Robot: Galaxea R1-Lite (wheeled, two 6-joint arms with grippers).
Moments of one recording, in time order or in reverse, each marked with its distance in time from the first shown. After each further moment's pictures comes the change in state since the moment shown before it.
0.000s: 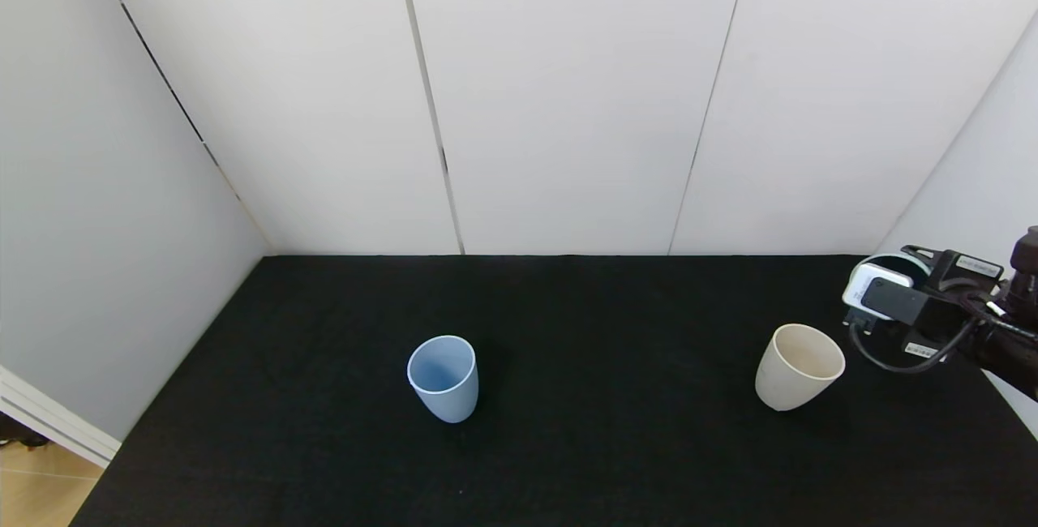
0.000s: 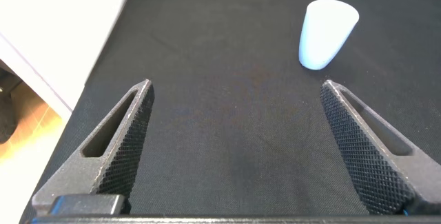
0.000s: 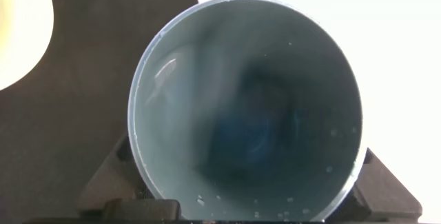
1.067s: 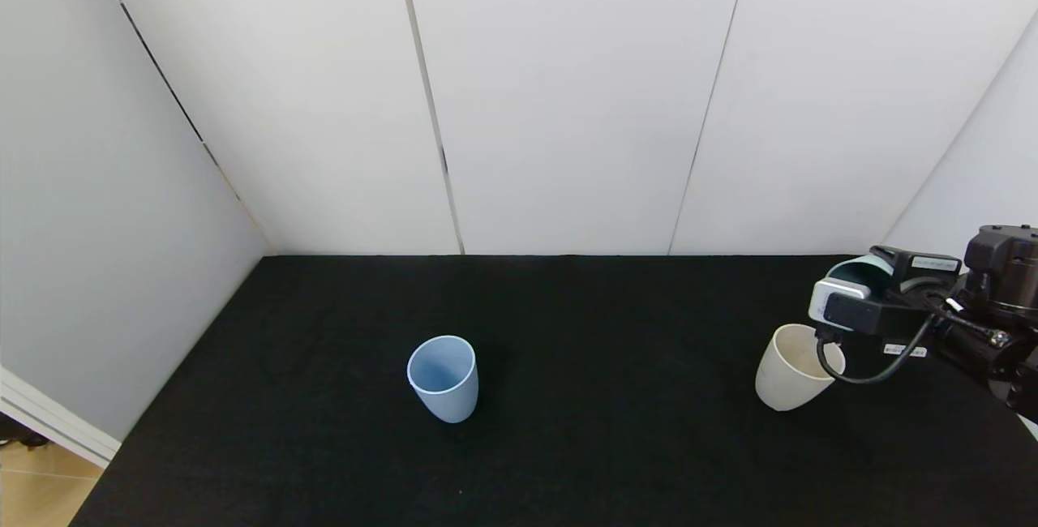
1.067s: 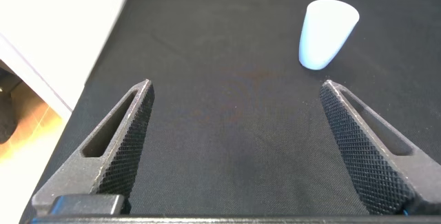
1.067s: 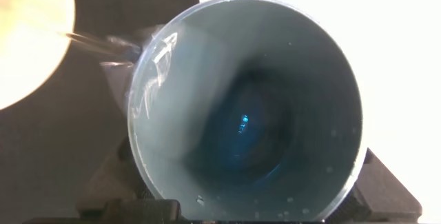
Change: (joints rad) left arm 0.000 0.000 0.000 0.000 0.000 0.000; right arm 0.069 0.061 -0.043 -0.001 -0.085 -0.179
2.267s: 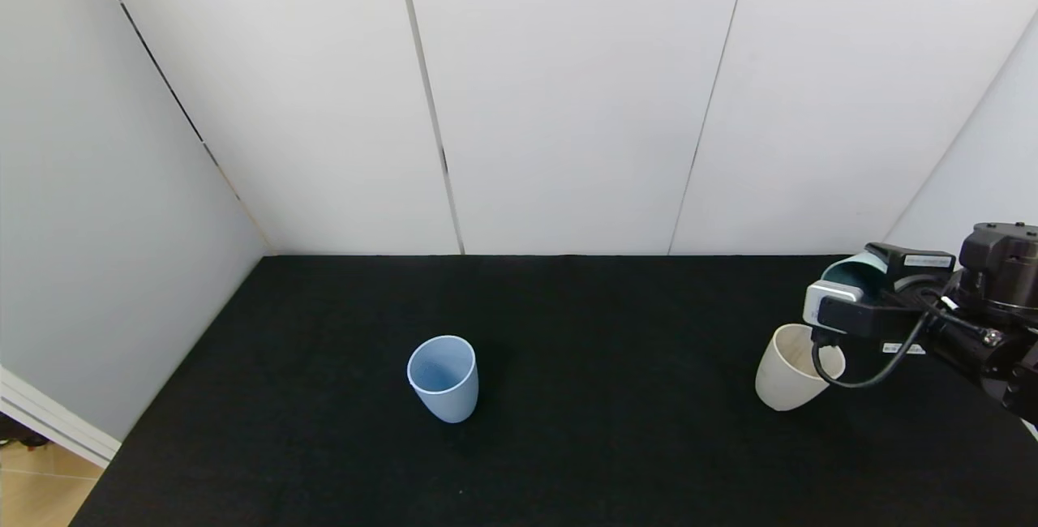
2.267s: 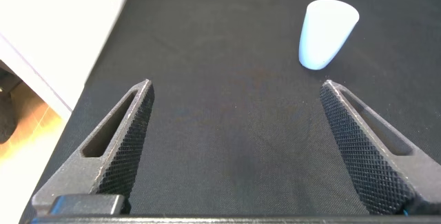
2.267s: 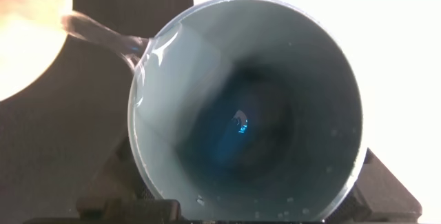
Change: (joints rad) left arm 0.000 0.000 0.000 0.000 0.000 0.000; right arm 0.026 -0.005 -0.004 0.000 -0.036 -0.064
